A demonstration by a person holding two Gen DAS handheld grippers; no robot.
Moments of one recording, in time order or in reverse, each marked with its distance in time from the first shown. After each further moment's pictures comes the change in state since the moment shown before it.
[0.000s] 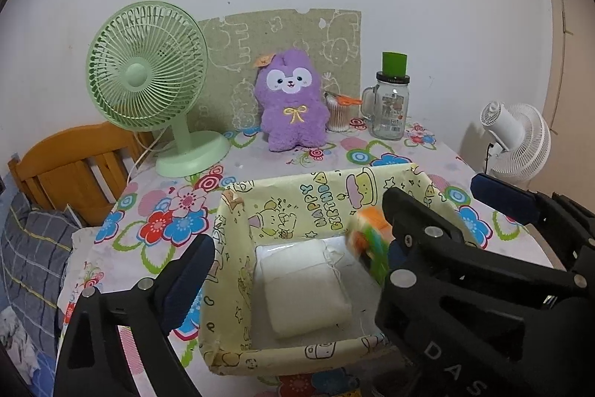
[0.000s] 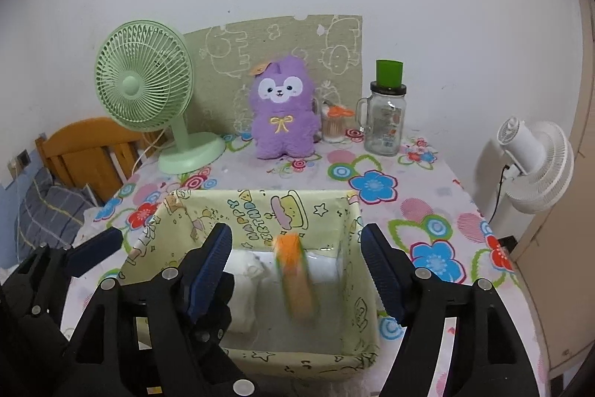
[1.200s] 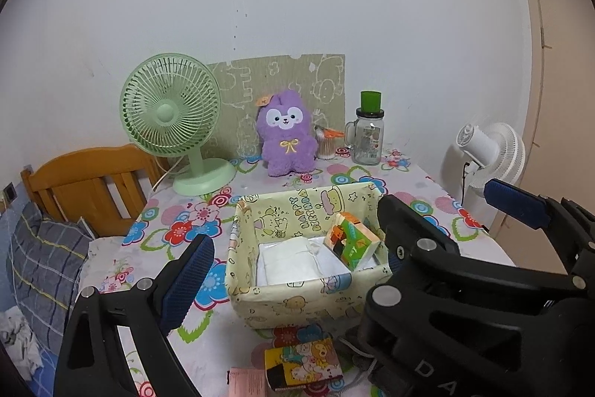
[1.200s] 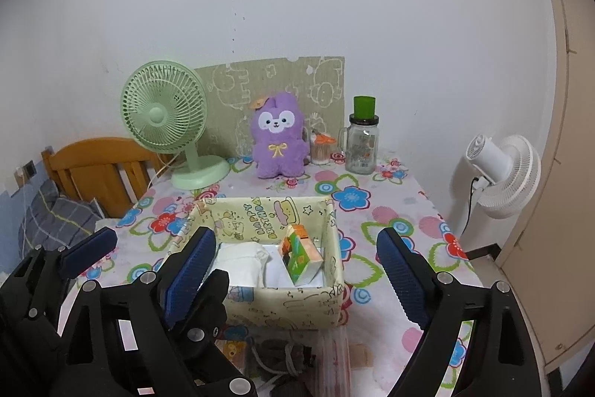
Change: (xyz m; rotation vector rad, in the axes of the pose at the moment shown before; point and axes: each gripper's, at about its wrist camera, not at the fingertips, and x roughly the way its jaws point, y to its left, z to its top) left arm -0.100 -0.013 -0.013 0.006 -0.111 -0.008; right arm -0.106 0.005 -0.012 0.007 -0.097 -0.036
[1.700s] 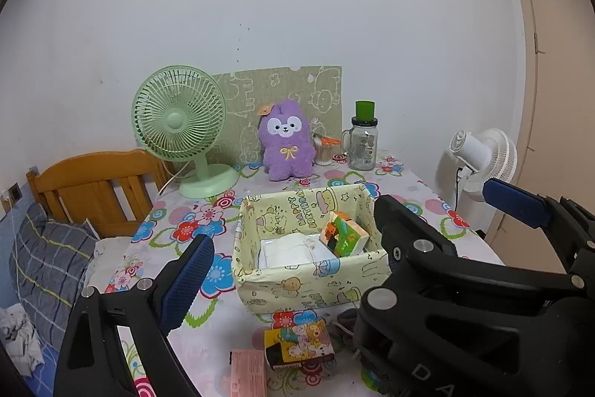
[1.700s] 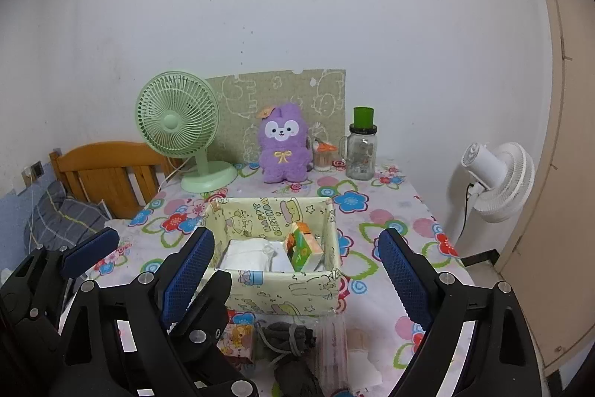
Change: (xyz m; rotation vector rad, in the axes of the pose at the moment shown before) left arm -0.037 -0.004 -0.009 -0.003 -0.033 0.006; right arm -0.042 0.001 -0.008 -0.011 -0.039 0.010
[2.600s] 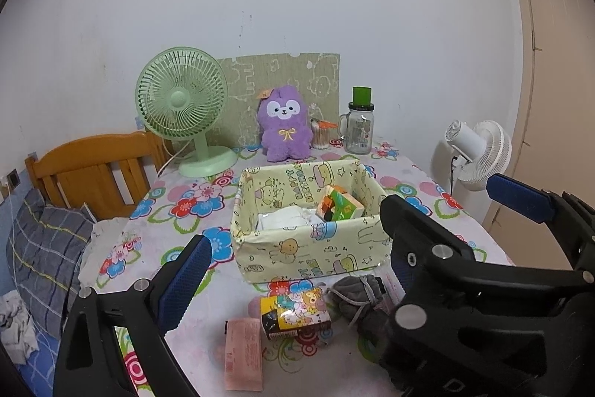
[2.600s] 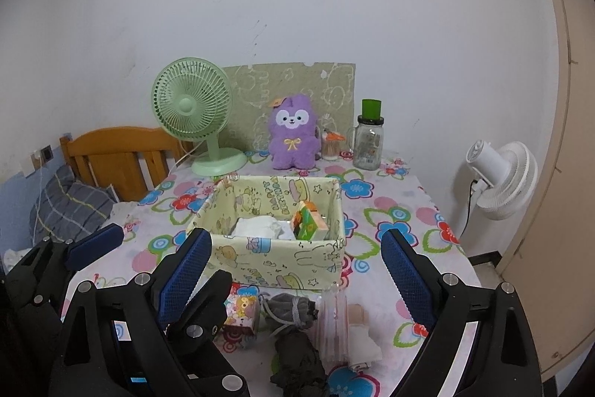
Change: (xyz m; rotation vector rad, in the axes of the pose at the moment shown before) left arm -0.013 0.003 -0.030 -0.020 0.034 -0.025; right arm -0.020 0.005 -0.028 -0.038 0.013 0.033
